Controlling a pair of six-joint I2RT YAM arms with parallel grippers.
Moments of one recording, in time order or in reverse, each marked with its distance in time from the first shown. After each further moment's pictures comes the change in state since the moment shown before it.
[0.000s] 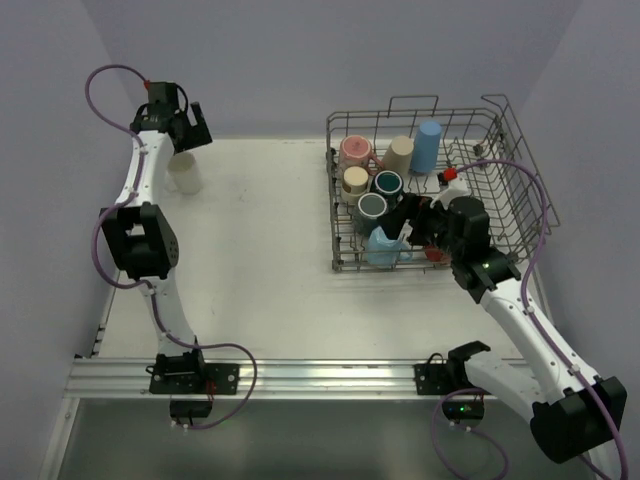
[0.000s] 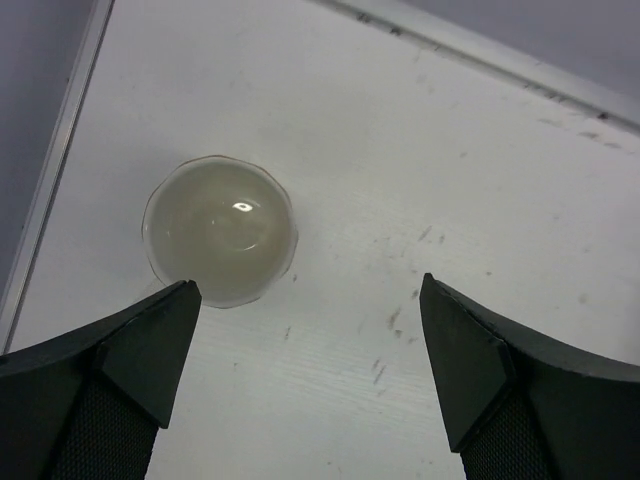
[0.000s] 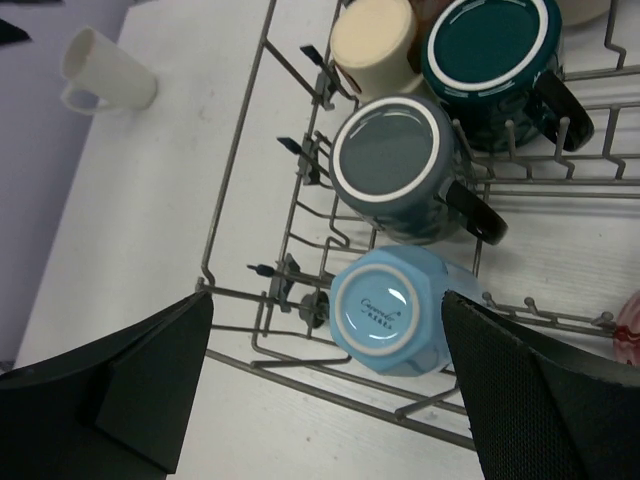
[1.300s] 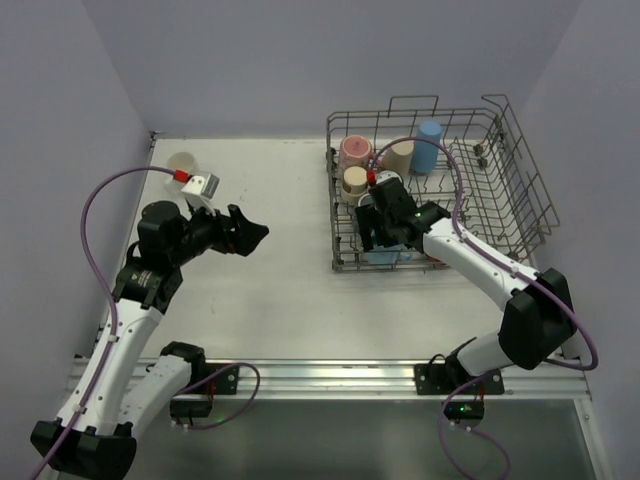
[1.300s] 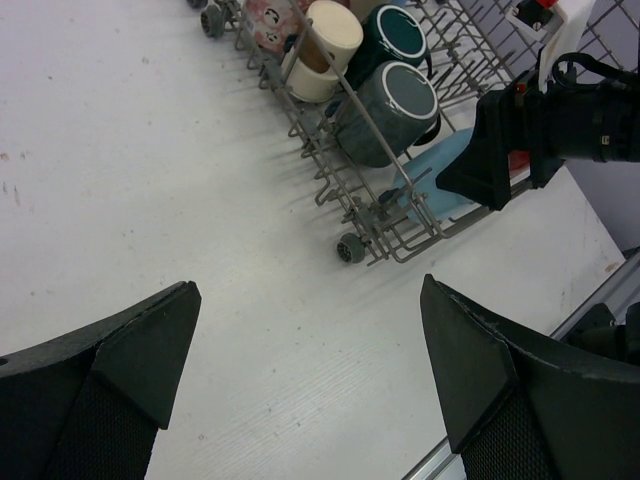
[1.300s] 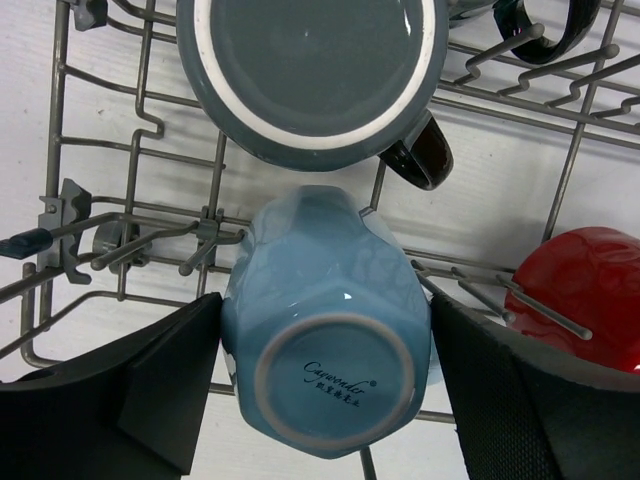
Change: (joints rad) left arm -0.304 -1.310 -1.194 0.360 0.553 -0.044; right arm 0.257 0.523 0.344 -0.426 0.436 -0.259
